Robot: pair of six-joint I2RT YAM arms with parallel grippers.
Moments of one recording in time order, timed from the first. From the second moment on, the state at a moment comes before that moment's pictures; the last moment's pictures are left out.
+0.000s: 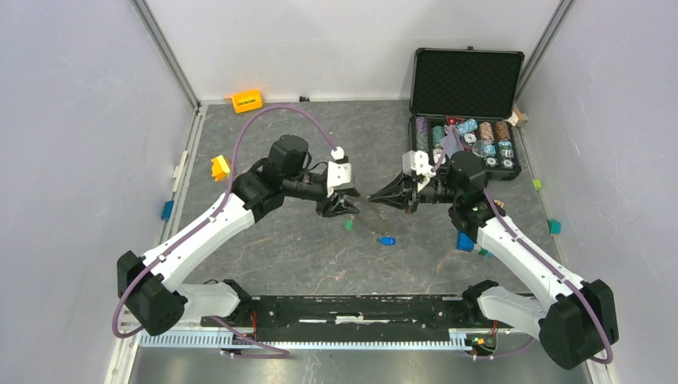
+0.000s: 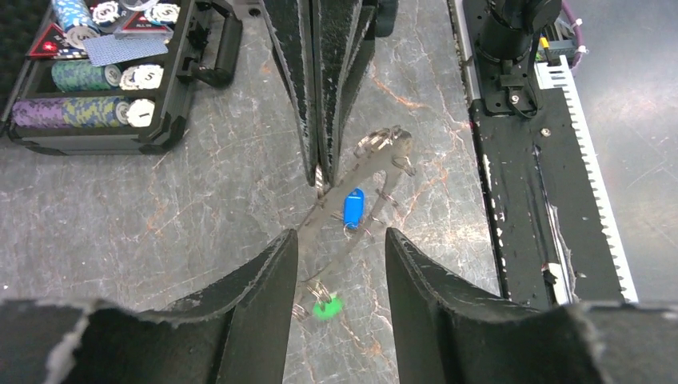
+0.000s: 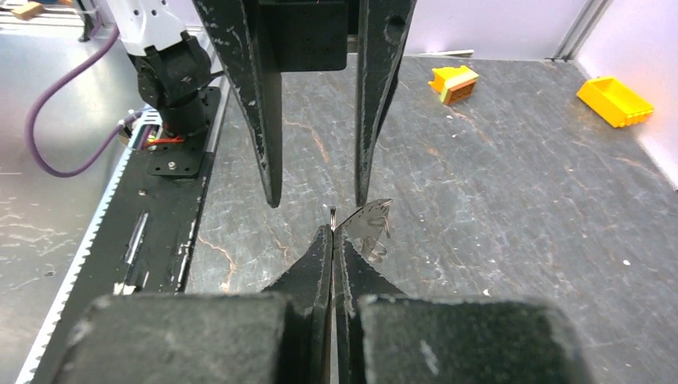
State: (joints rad) left arm -0.70 1.25 1.14 -0.41 0.80 0.51; right arm 0.44 1.07 0.75 0.21 -1.08 -0.20
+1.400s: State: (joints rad) left arm -0.68 1.27 1.17 -0.40 0.78 0.55; right arm 0.41 1.10 0.51 0.84 -1.14 0.30
